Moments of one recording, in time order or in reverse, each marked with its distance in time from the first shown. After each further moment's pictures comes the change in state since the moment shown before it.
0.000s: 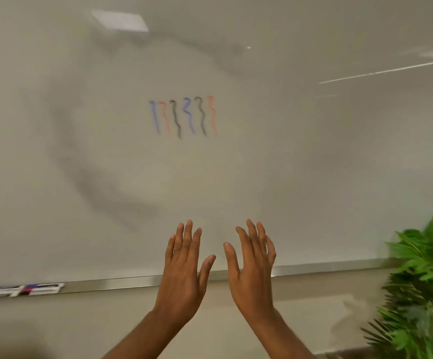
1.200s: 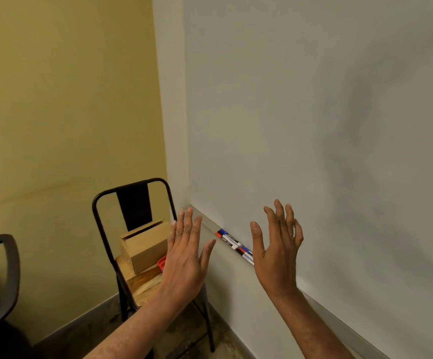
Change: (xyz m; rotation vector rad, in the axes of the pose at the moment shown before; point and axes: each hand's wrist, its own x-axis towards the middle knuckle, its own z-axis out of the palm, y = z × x) left_hand -0.124 -0.357 -0.236 0.680 0.211 -0.765; right_hand 0.002 -0.344 0.354 0.659 -0.370 -0.375
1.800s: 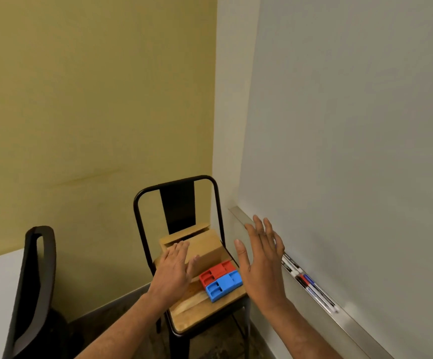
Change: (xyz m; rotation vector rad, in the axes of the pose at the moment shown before) left_hand 0.049 -0.244 0.054 0.037 -0.440 -0.430; right_hand 0.018 -0.052 0.240 0.090 -0.414 -0.092
